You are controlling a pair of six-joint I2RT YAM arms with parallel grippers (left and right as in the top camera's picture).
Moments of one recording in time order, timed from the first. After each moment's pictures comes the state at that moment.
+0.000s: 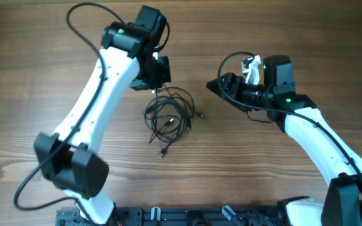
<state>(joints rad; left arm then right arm) -0.39 1.87 1.82 -1.37 0.08 -0.48 0.20 1.49 0.87 -0.22 -0.70 0.69</state>
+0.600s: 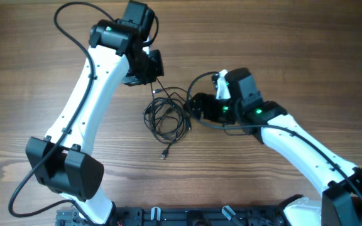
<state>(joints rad) -0.32 1.83 1.82 -1.33 0.10 -0.49 0.49 1.49 0.87 -0.27 -0.47 0.69</state>
